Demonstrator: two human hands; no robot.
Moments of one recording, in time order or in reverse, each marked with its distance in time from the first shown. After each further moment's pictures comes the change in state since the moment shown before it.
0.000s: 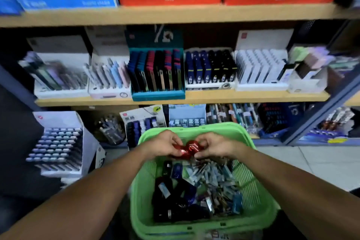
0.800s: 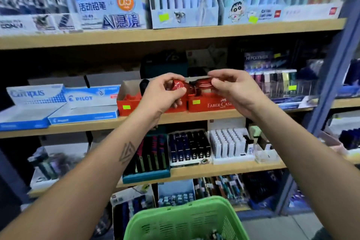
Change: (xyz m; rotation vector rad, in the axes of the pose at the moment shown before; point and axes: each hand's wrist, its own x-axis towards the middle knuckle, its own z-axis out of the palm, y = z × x) left_hand -0.148 0.313 -0.131 -0.306 0.616 0.775; right_hand -0.193 -0.250 -0.196 0.442 0.815 -0.812
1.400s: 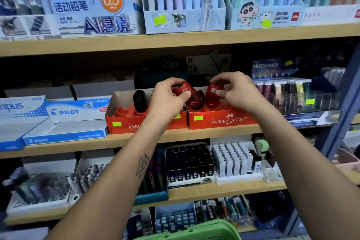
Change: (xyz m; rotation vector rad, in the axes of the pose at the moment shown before) left_hand 0.056 -0.017 0.024 0.199 0.158 0.024; right_hand 0.070 0.011 -0.012 -0.911 0.093 -0.064
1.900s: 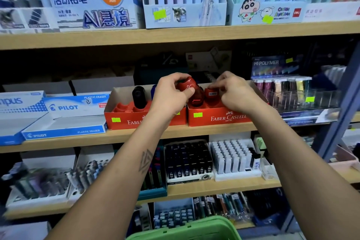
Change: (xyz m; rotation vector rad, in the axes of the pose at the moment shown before) left_hand -0.001 0.004 0.005 -0.090 -0.035 -0.010; right_hand -0.005 -0.003 0.005 -0.226 -0.086 -0.067
